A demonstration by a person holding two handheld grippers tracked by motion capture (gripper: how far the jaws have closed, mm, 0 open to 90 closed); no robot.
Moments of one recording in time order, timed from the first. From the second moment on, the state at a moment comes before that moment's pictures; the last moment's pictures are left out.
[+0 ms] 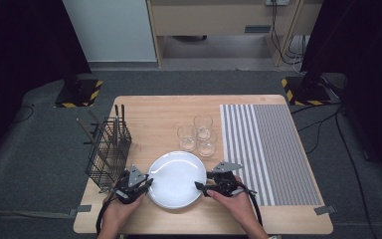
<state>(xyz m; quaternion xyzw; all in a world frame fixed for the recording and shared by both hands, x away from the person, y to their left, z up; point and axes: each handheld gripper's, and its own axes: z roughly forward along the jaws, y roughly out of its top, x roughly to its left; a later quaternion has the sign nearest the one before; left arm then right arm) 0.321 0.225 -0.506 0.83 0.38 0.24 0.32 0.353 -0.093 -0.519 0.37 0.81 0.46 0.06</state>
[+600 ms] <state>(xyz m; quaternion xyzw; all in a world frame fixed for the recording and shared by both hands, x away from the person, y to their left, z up) 0.323 0.217 -0.511 0.84 0.37 0.22 0.34 0.363 -0.095 -0.493 0.37 0.80 0.47 0.08</state>
